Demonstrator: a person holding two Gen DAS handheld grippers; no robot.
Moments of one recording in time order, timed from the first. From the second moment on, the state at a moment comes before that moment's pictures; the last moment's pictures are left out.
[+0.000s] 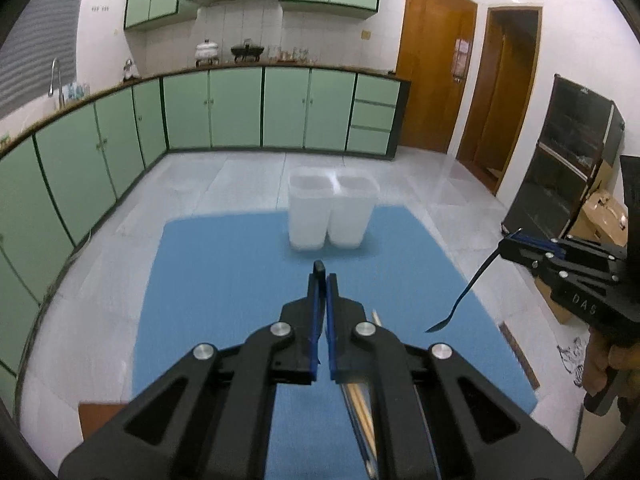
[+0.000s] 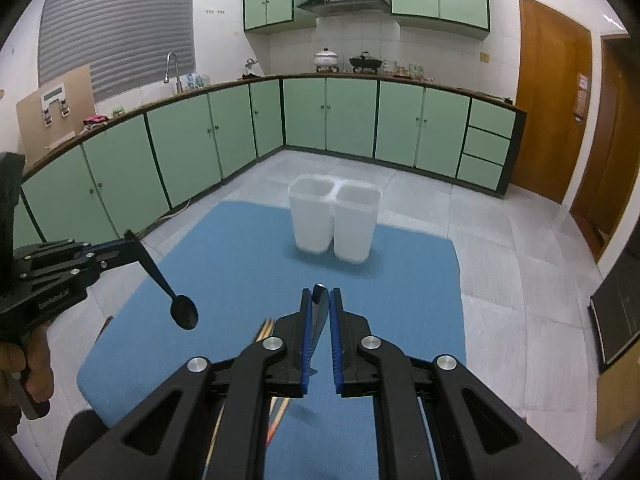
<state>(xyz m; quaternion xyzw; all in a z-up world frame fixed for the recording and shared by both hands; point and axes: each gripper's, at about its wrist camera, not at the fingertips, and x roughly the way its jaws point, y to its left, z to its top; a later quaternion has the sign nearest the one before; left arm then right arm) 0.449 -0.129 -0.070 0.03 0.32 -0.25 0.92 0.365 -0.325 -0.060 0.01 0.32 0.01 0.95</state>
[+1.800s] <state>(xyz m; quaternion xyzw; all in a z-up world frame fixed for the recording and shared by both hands) 0.343 -0.078 -0.119 0.03 0.21 -0.17 0.96 0.237 -0.311 -0.163 0.05 0.27 -0.04 0.96</state>
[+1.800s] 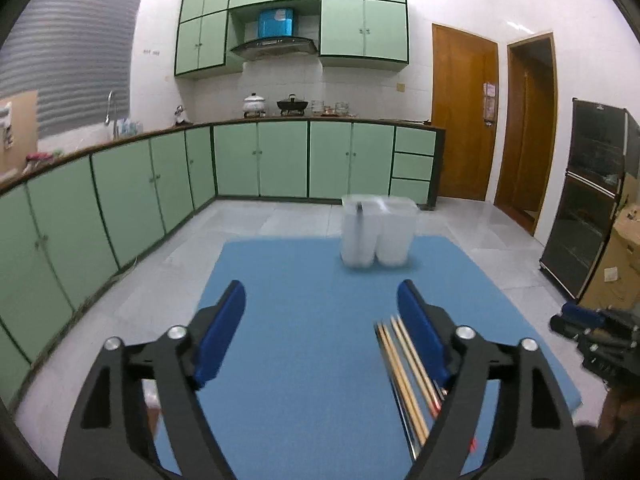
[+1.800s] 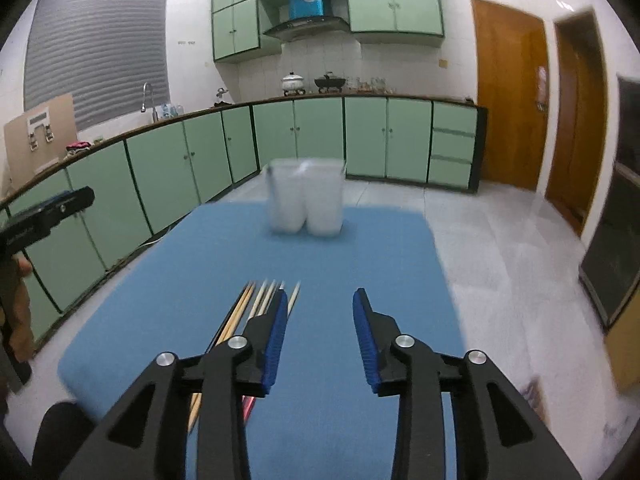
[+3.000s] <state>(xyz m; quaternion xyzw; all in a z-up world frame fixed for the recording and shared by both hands) 0.286 -0.114 -0.258 0.07 0.33 -0.19 0.92 0.236 -0.273 -0.271 0.03 0.34 -0.04 0.94</state>
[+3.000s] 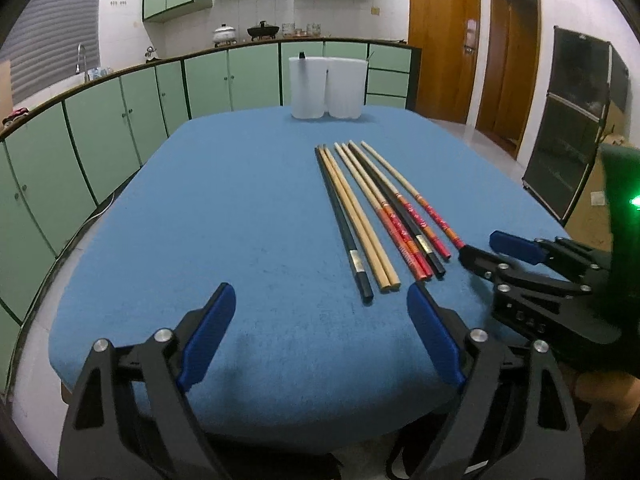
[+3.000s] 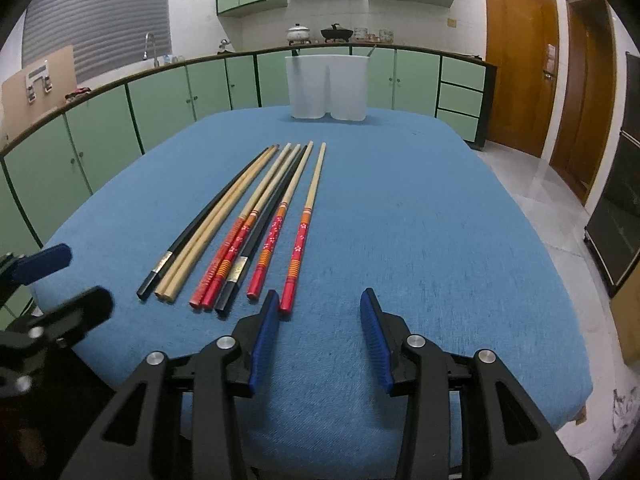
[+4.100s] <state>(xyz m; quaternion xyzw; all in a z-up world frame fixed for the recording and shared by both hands) 0.310 -0.125 -0.275 0.05 0.36 -0.17 0.92 0.247 -0.294 -0.274 0.05 0.34 -0.05 0.94</state>
